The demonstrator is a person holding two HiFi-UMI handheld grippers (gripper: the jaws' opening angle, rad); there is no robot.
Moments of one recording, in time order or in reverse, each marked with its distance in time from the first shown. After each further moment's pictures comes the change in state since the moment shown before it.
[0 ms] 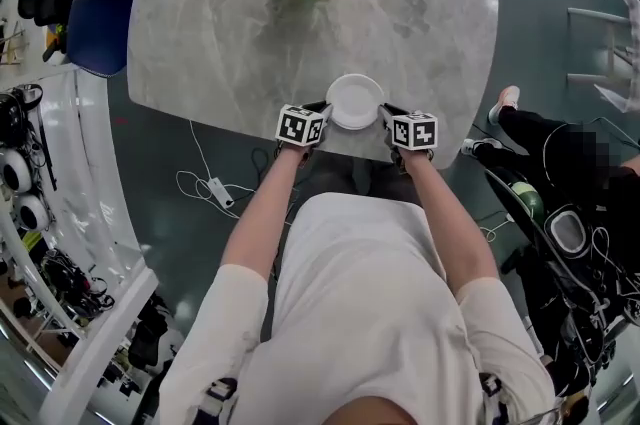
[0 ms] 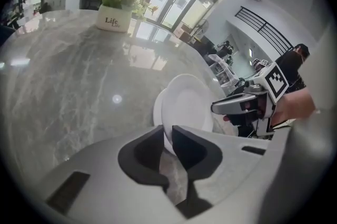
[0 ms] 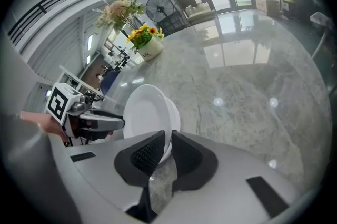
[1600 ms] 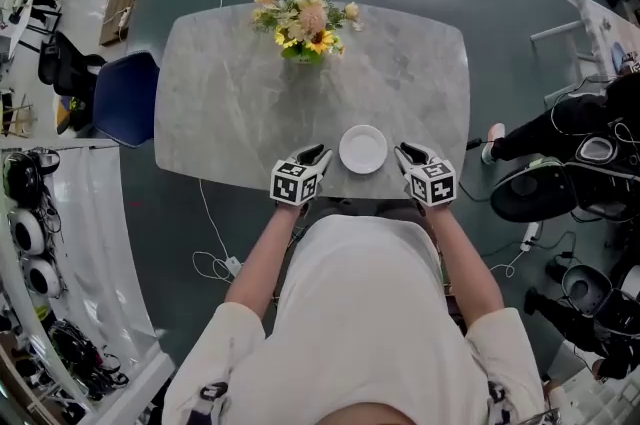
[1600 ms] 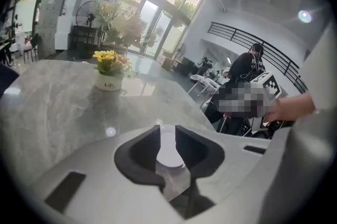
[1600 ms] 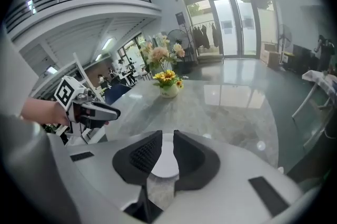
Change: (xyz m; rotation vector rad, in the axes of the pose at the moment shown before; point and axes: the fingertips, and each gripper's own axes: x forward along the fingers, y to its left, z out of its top) left arm -0.145 -0.036 0.063 0.219 -0.291 -0.059; right arm -0.132 0.085 0.056 -0.273 -0.306 -0.135
